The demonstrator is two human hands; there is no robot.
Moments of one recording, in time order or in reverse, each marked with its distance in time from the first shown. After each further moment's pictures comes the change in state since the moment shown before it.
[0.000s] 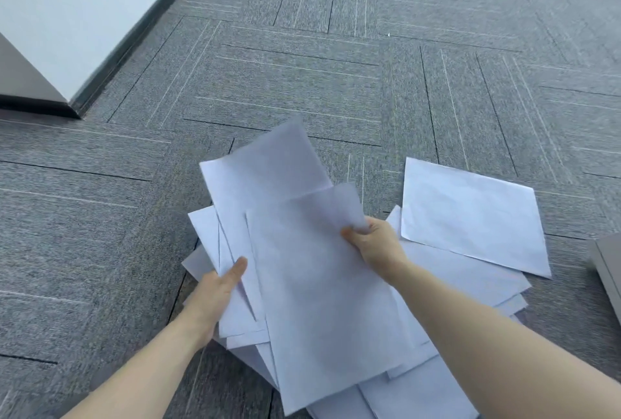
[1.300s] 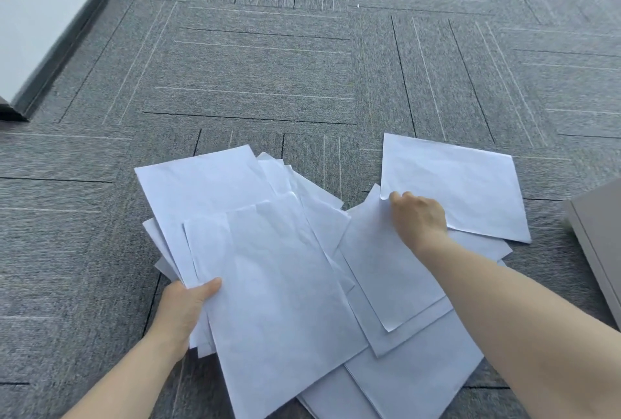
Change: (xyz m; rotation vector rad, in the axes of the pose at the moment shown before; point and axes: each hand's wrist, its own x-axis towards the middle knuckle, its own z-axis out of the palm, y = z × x) left_hand 0.007 -0.021 -0.008 -0.063 0.099 -0.041; right_hand 0.019 0.024 -0.090 -1.512 0.266 -0.108
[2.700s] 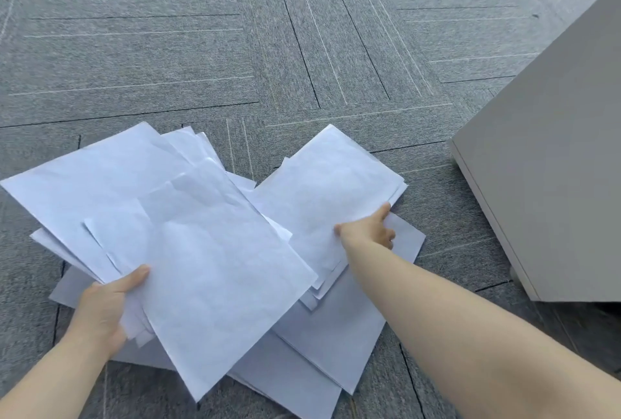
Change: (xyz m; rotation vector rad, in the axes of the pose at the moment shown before) left_hand 0.021 0.005 0.021 -0.083 -0.171 -0.031; right_hand -0.093 0.016 0.020 1.051 -0.309 1.157
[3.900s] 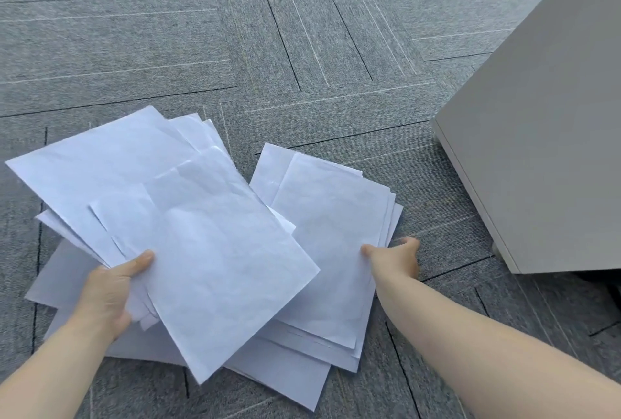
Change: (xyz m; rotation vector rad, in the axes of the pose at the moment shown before) left_hand -0.006 -0.003 0.039 0.035 -0.024 -0.005; right_hand -0.002 0.089 -0.035 0.295 0.109 0.075
